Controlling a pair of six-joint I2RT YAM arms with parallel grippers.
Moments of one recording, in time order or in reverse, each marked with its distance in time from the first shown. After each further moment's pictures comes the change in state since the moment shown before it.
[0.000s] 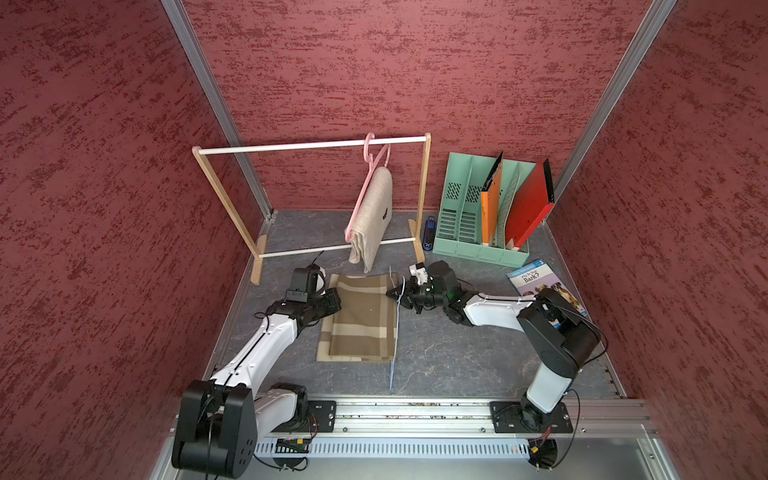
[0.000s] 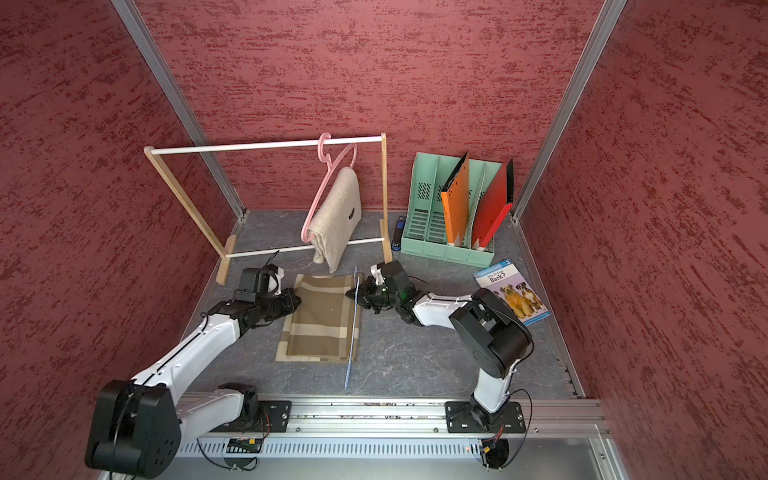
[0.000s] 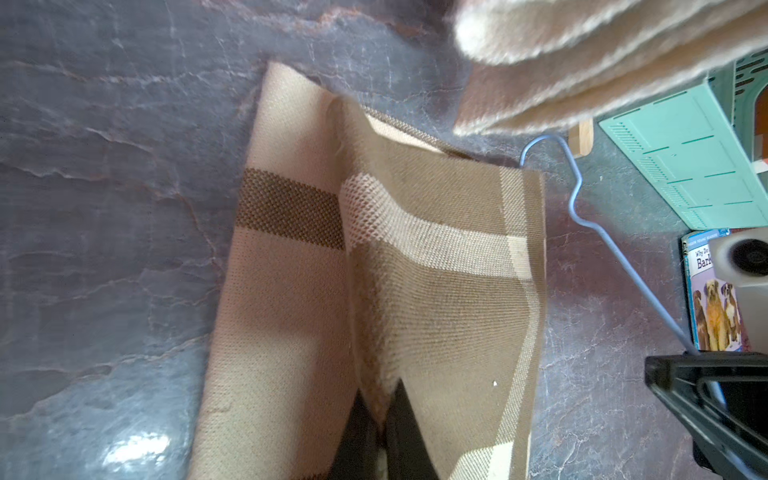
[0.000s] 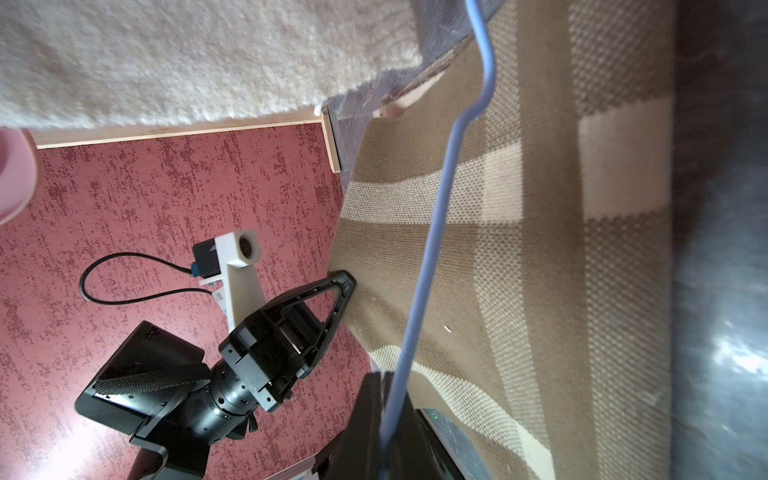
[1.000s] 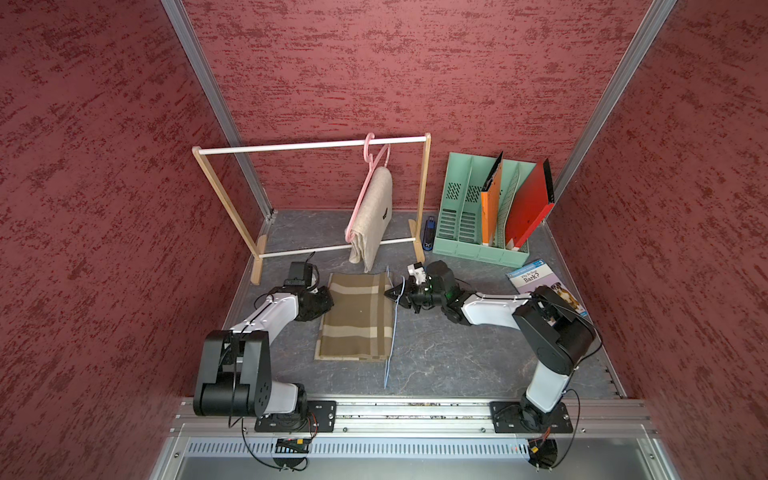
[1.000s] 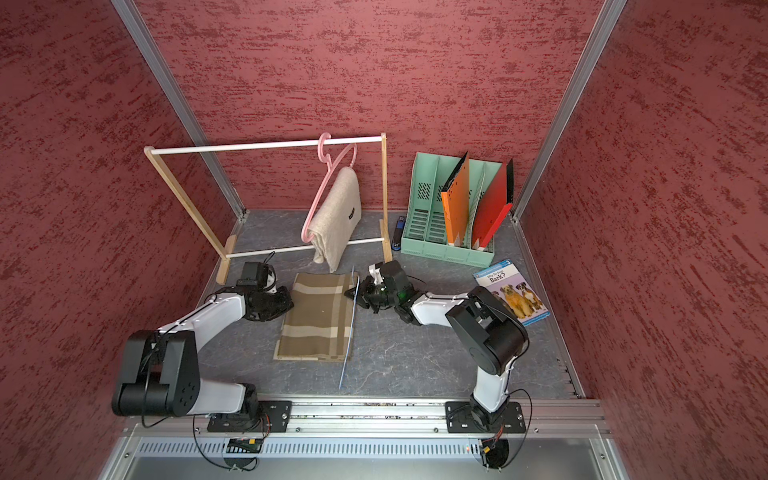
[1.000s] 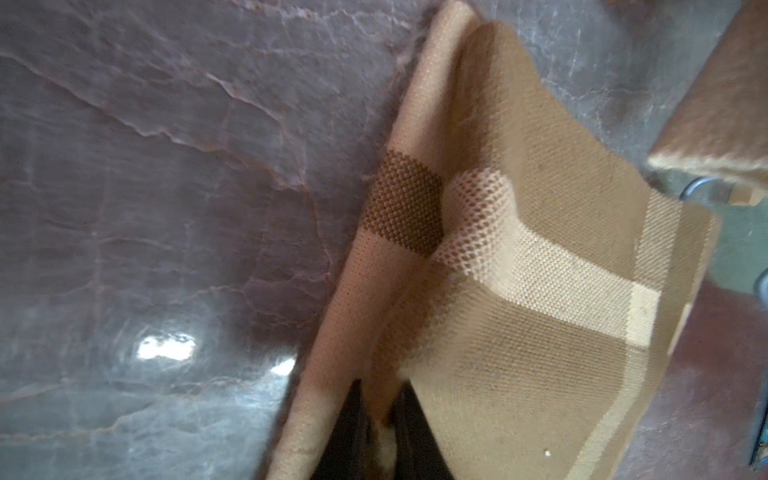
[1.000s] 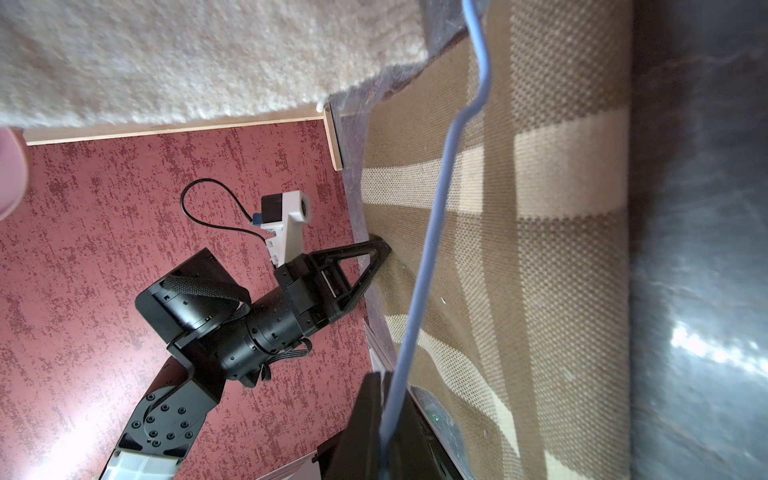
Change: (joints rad) left arm 0.121 0.280 0.084 -0.053 -0.030 -0.015; right arm 0.000 0.030 0.014 0.026 -0.013 0.001
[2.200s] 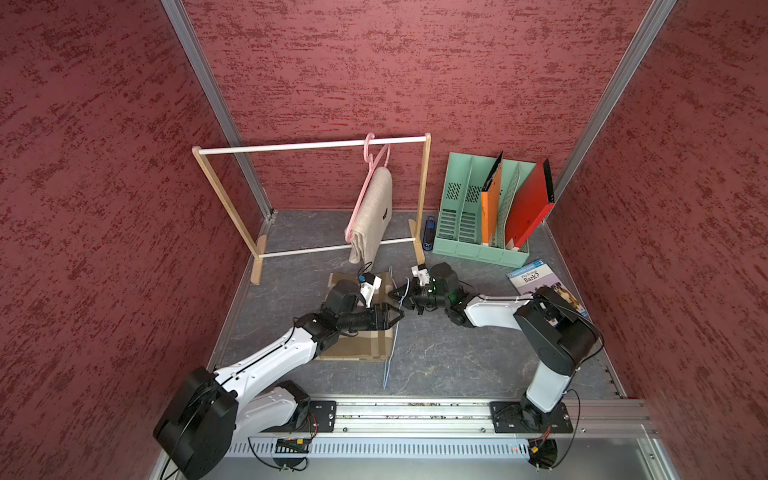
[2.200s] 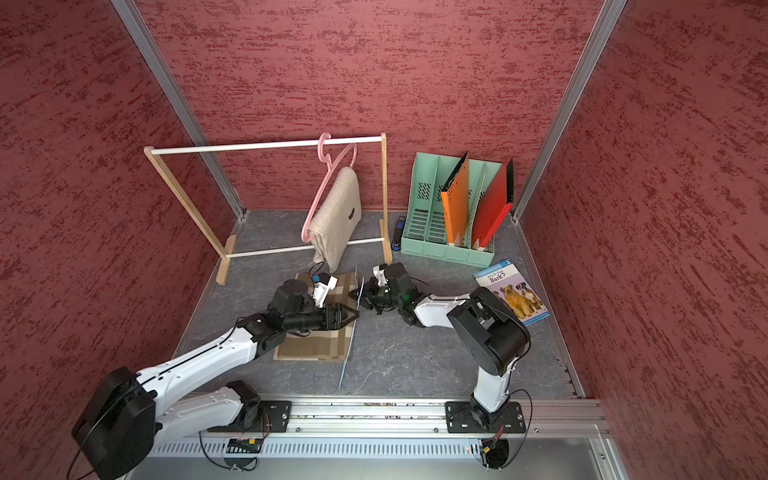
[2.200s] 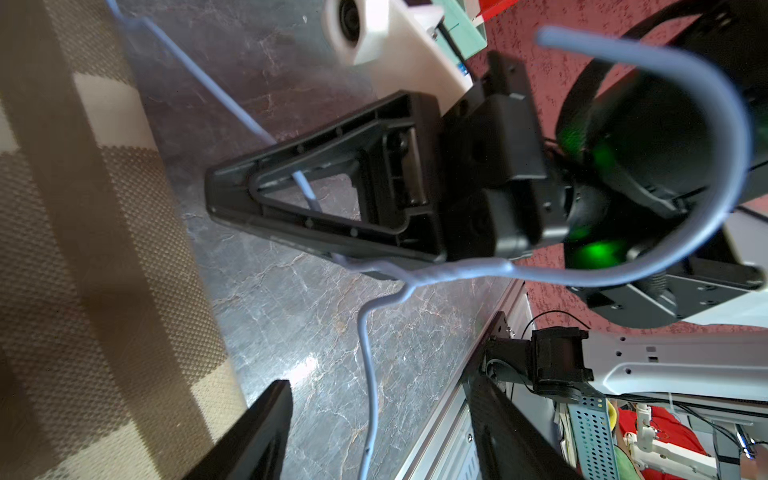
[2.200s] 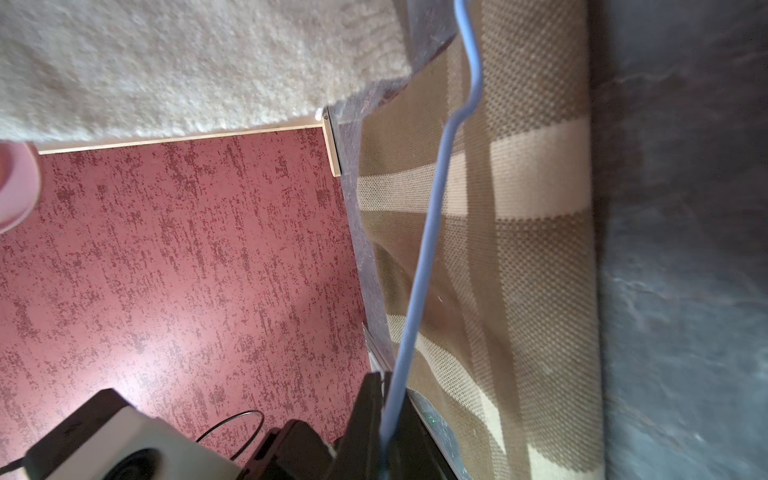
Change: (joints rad) left arm -0.618 -0.254 -0.175 0.452 0.263 -0.222; right arm -0.034 -0.021 -0.064 0.051 0.005 0.005
